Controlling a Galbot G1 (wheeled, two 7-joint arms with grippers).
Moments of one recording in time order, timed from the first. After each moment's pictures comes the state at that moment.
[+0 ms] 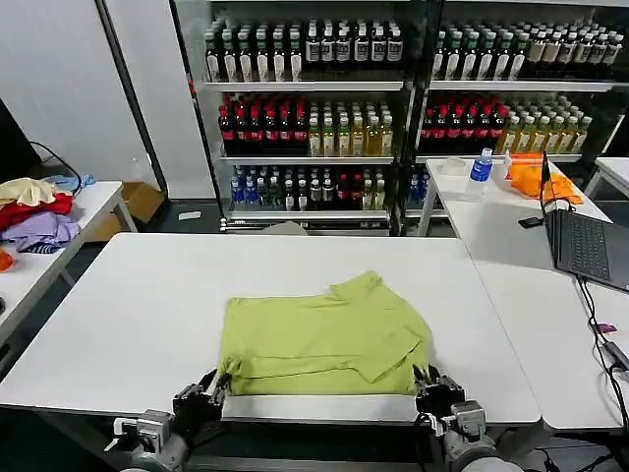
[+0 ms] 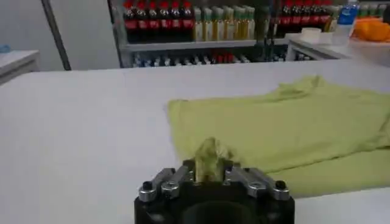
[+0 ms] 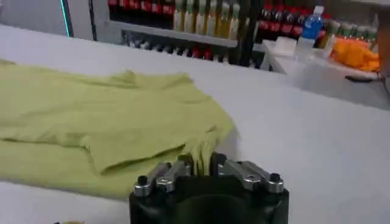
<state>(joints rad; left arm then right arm) 1.57 -1.05 -0.43 -2.18 -0.48 0.49 -0.24 -1.47 1.15 0.38 2.16 0.27 -0.53 0.23</state>
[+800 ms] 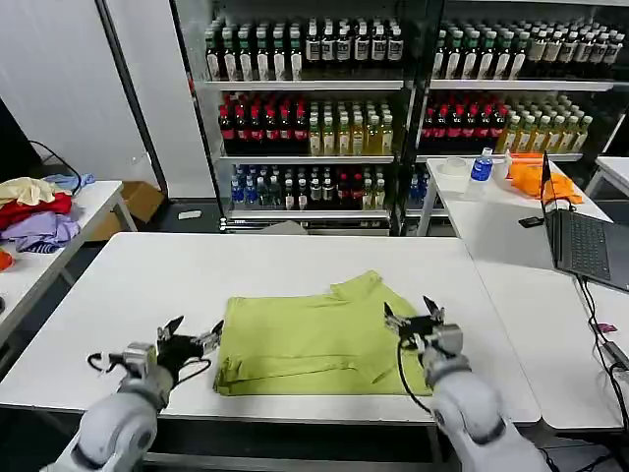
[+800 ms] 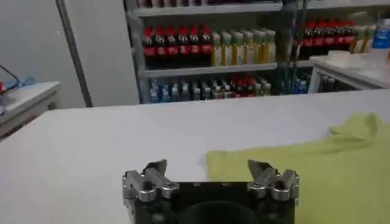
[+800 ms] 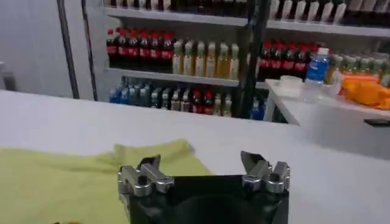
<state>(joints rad) 1.16 -0.93 -0.34 -1.94 -0.67 0.51 -0.27 -0.92 1.20 0.21 1.78 0.44 -0.56 0.28</state>
